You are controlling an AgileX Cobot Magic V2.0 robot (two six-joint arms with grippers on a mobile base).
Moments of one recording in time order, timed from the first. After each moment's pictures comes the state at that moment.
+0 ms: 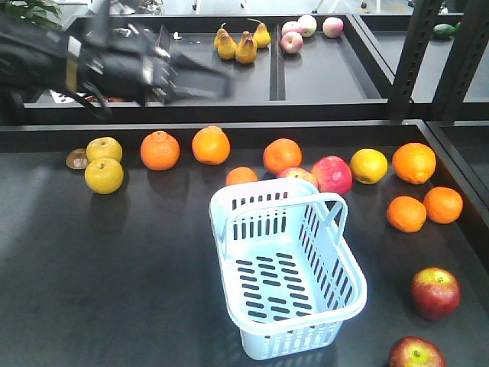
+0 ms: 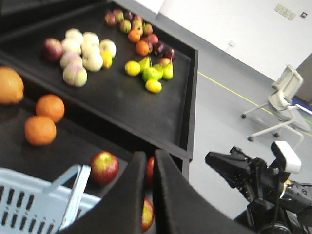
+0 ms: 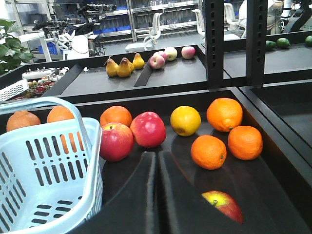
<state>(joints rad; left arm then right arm) -0.20 1.70 -1.61 1.75 -1.22 -2.11 0.04 -0.01 0.03 -0.09 0.14 0.18</state>
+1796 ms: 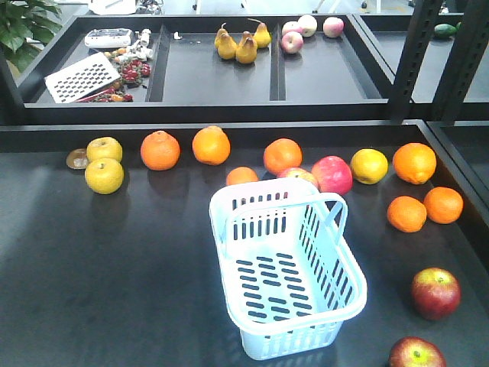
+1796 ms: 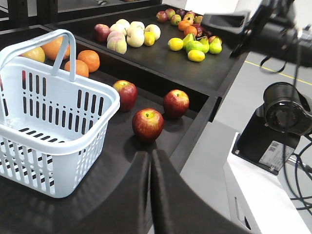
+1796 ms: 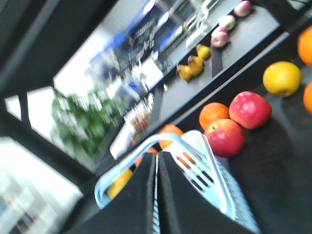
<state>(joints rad) -0.19 0.39 -0.23 1.75 -0.89 -1.88 0.10 0.02 -0.16 0.32 0.29 0.38</state>
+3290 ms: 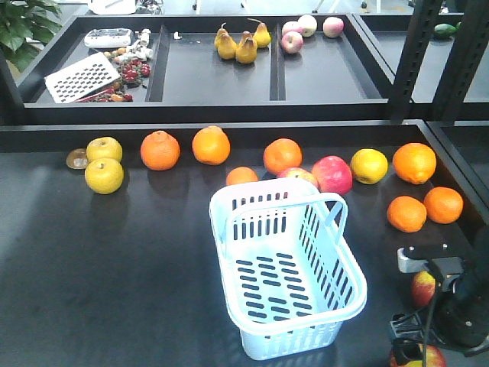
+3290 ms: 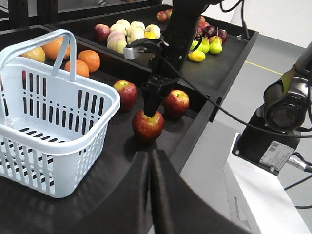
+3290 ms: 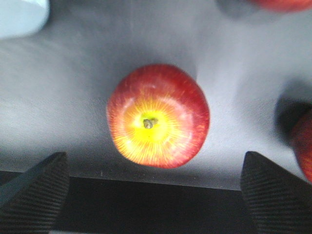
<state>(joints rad) -0.19 0.39 -0.23 1.75 -0.89 -1.88 0.10 1.54 -0.68 0.01 0.77 -0.03</state>
